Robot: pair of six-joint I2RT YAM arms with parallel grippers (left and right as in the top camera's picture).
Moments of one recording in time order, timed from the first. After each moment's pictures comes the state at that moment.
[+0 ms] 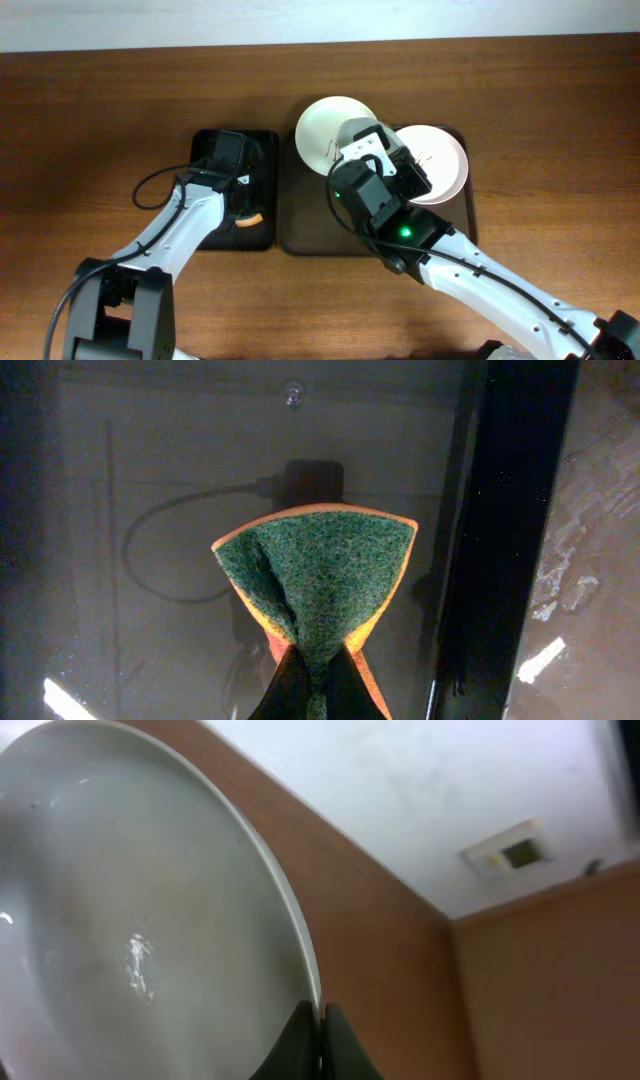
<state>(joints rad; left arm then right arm) -0.24 1.68 1.02 -0.59 -0.05 -0.31 0.74 1.42 1.00 -0.34 1.00 -0.18</state>
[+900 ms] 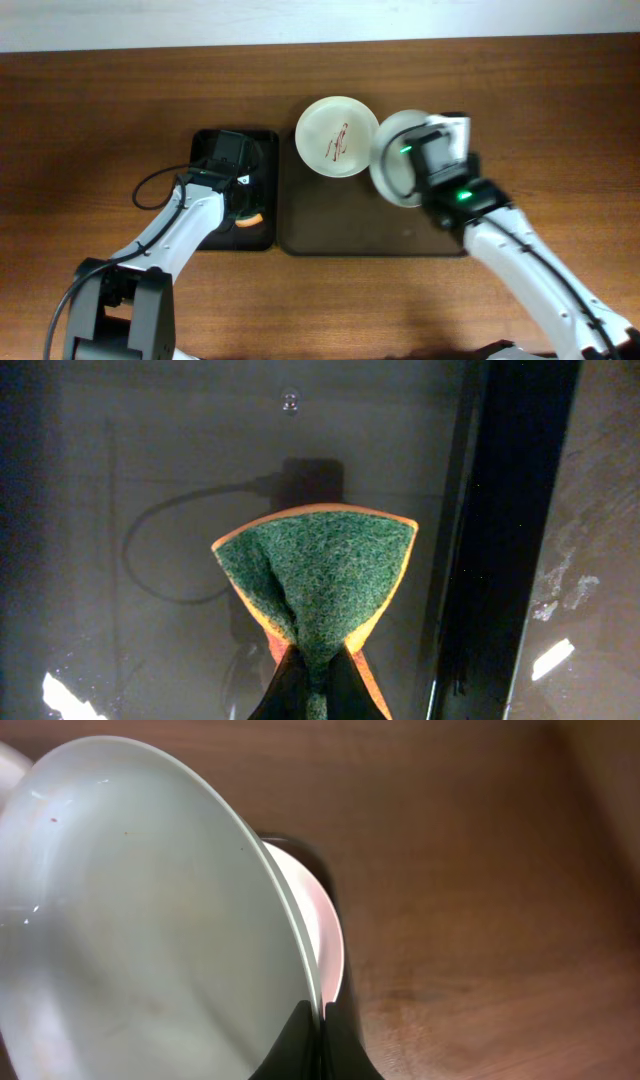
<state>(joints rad) -0.24 1.68 1.02 -0.59 -0.05 -0.31 0.33 1.39 1.03 -0.57 0.56 0.29</state>
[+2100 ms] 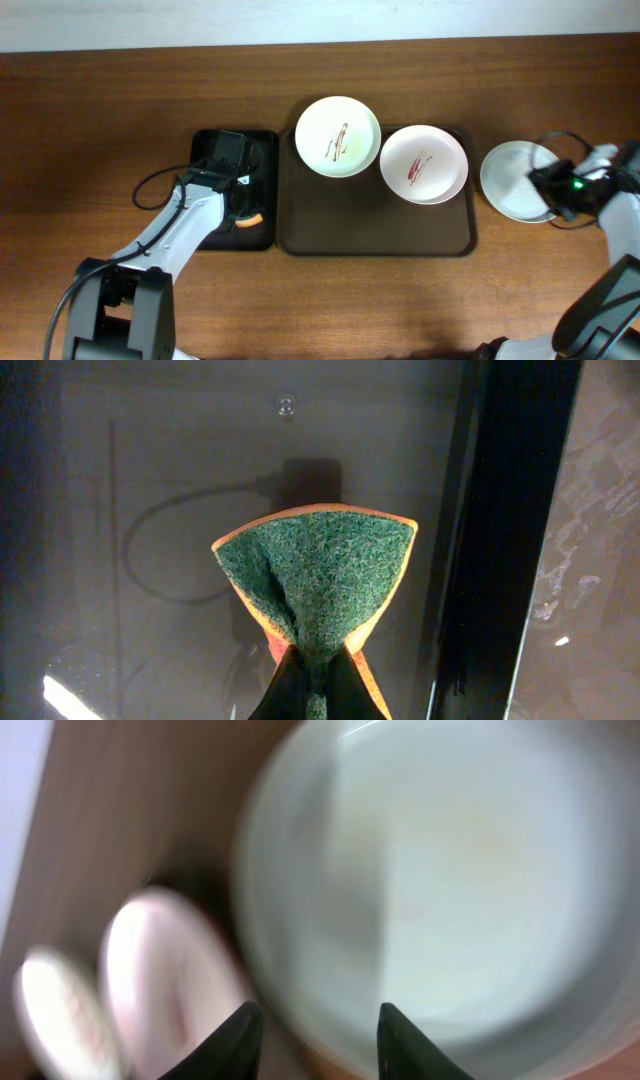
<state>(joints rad) -0.24 1.68 1.02 -0.59 -0.04 -0.31 -0.61 1.64 1.04 -0.54 -0.51 0.31</state>
